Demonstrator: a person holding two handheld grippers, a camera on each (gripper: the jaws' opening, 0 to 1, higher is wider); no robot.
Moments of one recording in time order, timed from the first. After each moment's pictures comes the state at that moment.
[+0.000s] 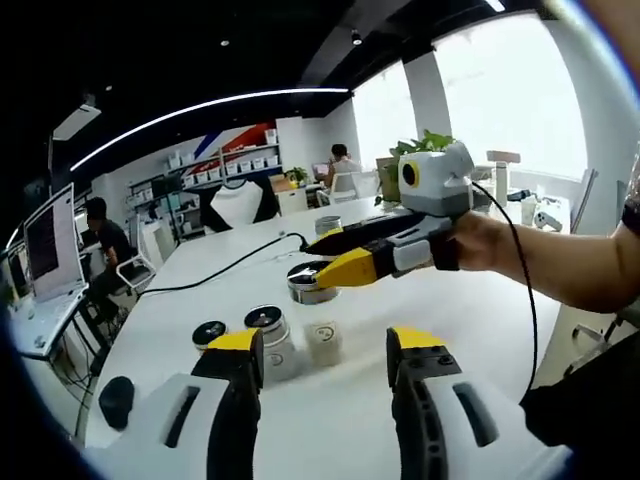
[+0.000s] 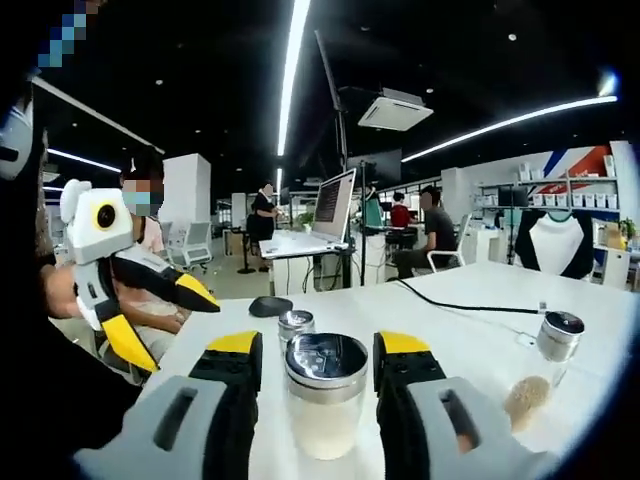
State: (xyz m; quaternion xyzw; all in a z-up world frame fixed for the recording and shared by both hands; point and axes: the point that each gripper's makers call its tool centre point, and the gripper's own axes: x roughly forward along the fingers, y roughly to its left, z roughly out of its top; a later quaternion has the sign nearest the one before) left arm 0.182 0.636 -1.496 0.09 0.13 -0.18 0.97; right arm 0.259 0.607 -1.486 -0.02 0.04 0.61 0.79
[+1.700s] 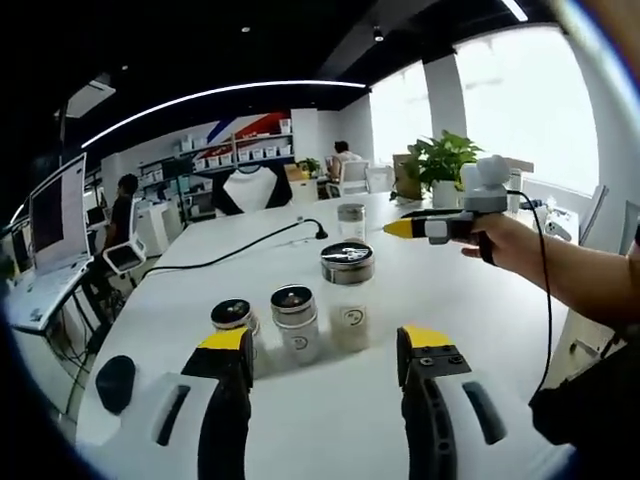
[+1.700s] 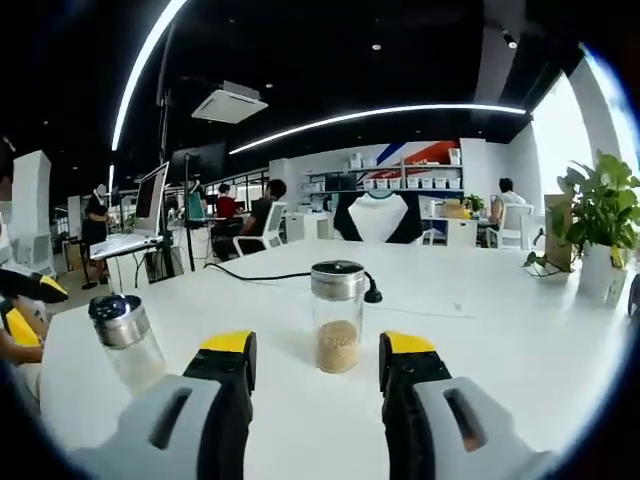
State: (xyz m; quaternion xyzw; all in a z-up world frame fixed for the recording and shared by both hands) left arm 0.193 0.676 -1.514 0.06 0.16 -0.16 0.97; right arm 0.372 0.487 -1.520 -0.01 0.09 0.27 0.96
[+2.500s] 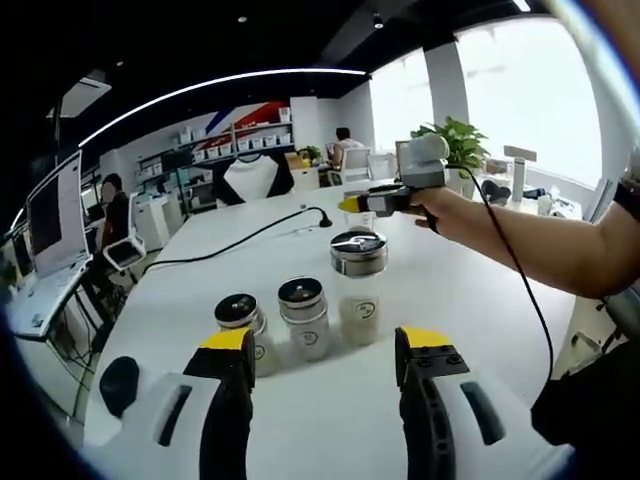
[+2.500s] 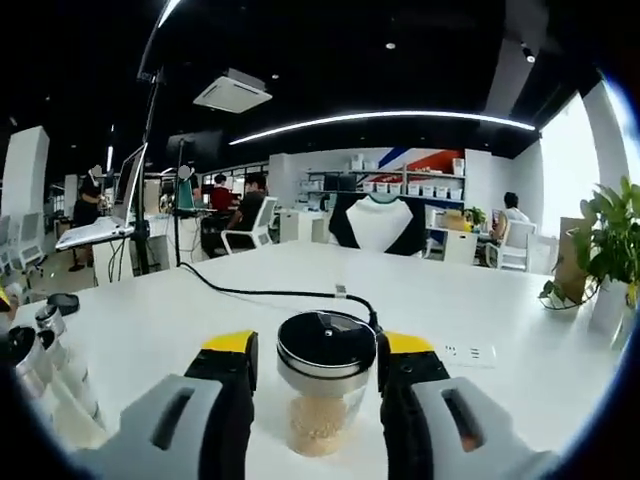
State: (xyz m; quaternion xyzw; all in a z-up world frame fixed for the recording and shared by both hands) left arm 0.205 0.680 -1.522 0.07 0.18 -0.16 0.97; right arm 0.484 0.522 -1.519 -0.05 0.08 0.26 0.96
